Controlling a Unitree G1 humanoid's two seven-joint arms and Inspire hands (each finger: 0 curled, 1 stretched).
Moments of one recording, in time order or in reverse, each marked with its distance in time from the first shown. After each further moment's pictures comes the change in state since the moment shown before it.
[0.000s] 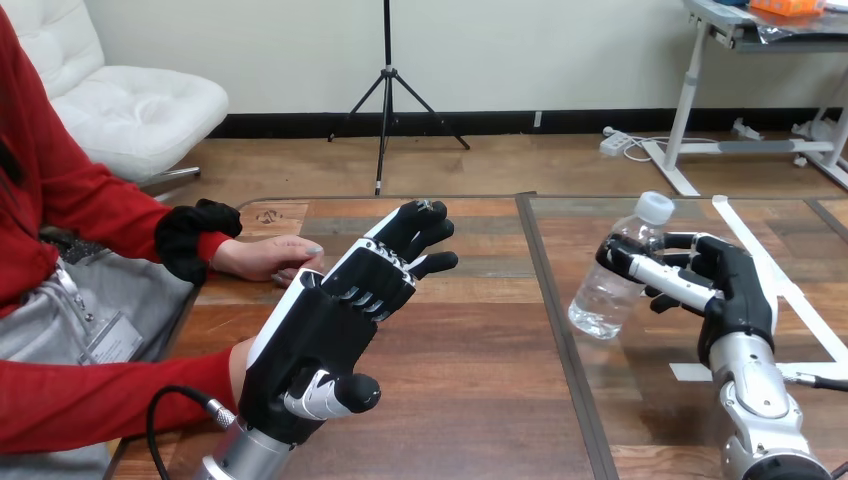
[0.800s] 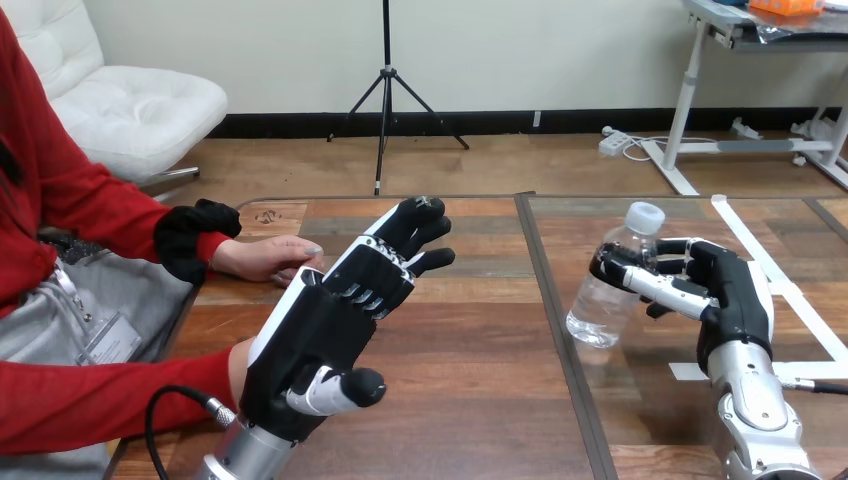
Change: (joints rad) left arm -0.001 0.002 -0.004 0.003 0.050 -0.030 0.059; right arm 0.053 0.003 0.033 -0.066 -0.039 -0.026 -0.002
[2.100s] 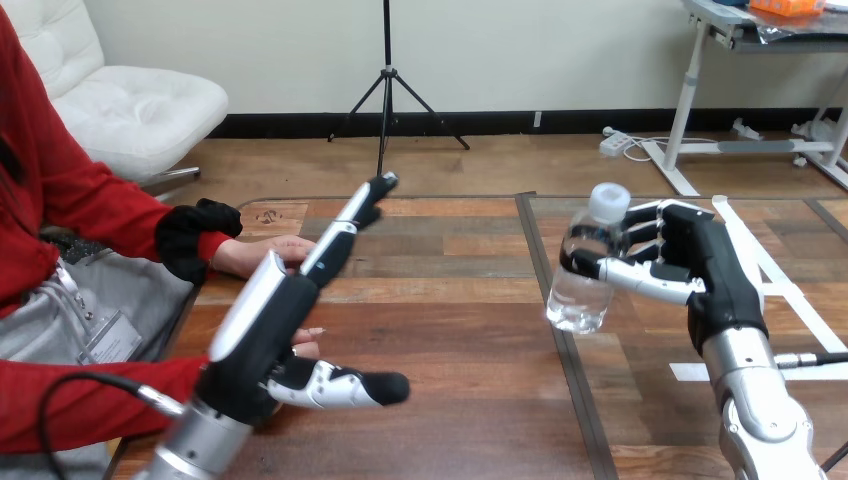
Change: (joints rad) left arm -0.005 0.158 0.126 0.016 0.655 -0.389 0.577; right arm 0.212 0.001 0.091 -0.482 -0.069 0.070 0.074
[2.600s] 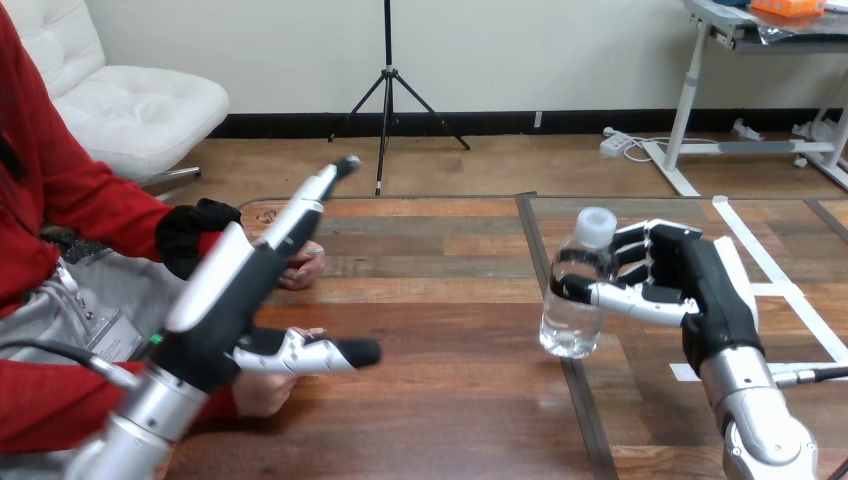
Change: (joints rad) left arm 0.000 0.154 0.029 -0.115 0.414 0.145 0.393; right arm 0.086 0.001 0.023 -0.111 -0.005 0.043 0.037
